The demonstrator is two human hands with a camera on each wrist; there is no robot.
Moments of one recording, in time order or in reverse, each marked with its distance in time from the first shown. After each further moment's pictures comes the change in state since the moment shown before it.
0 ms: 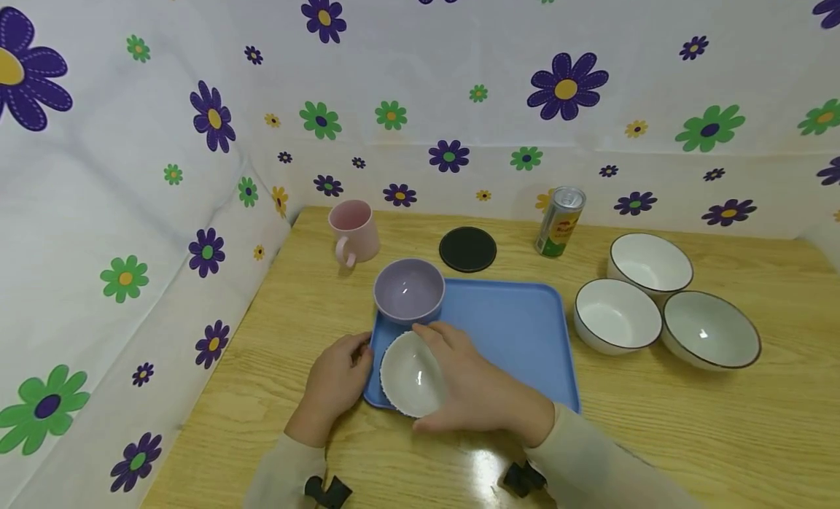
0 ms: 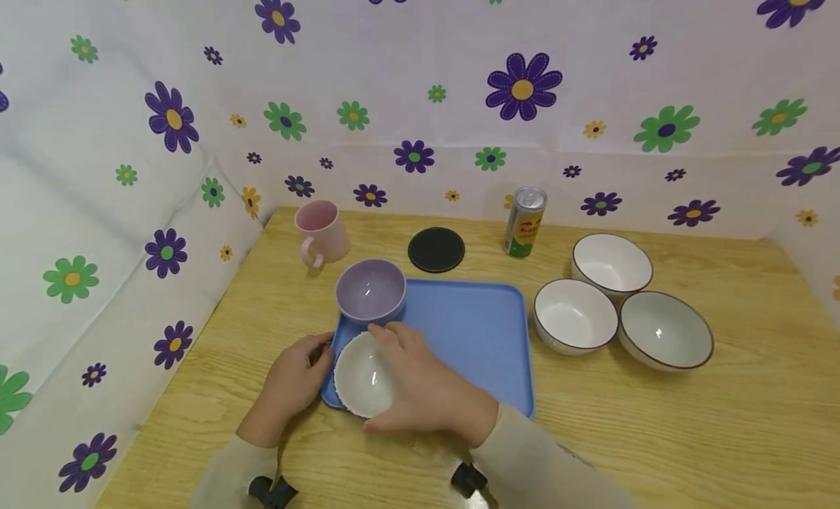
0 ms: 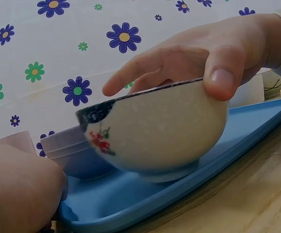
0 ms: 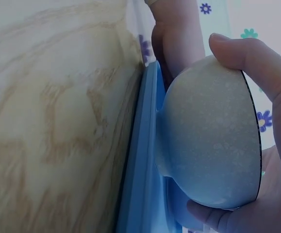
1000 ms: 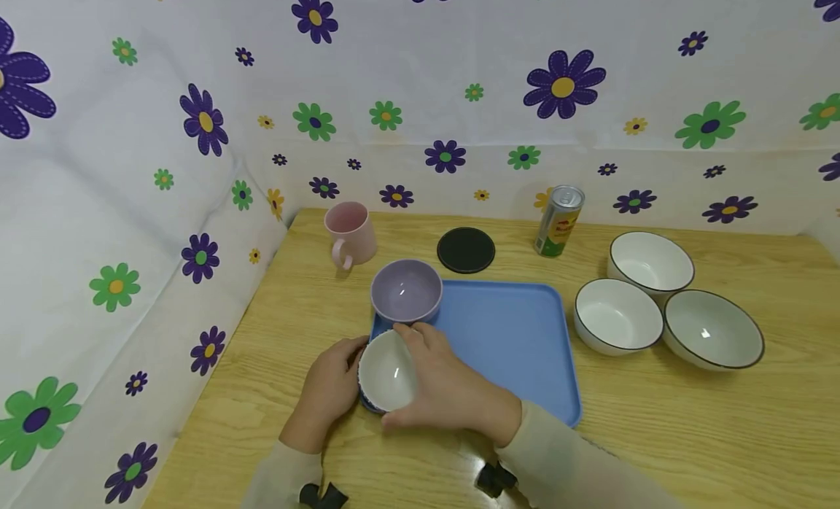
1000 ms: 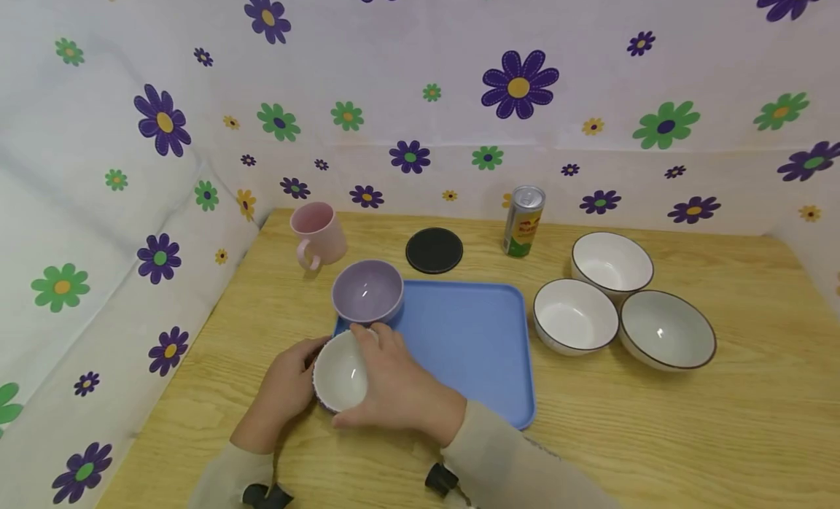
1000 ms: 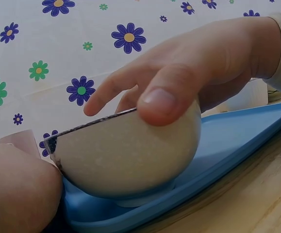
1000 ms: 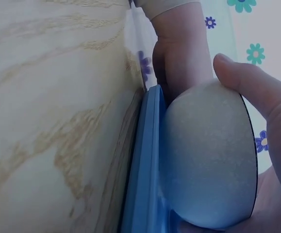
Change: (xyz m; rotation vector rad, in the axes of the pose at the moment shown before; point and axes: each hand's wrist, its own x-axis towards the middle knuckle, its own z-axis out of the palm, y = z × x) left_hand 0.001 -0.004 -0.001 -0.036 -0.040 -0.012; right_hand 0.027 -0.014 0.019 0.036 -0.004 0.101
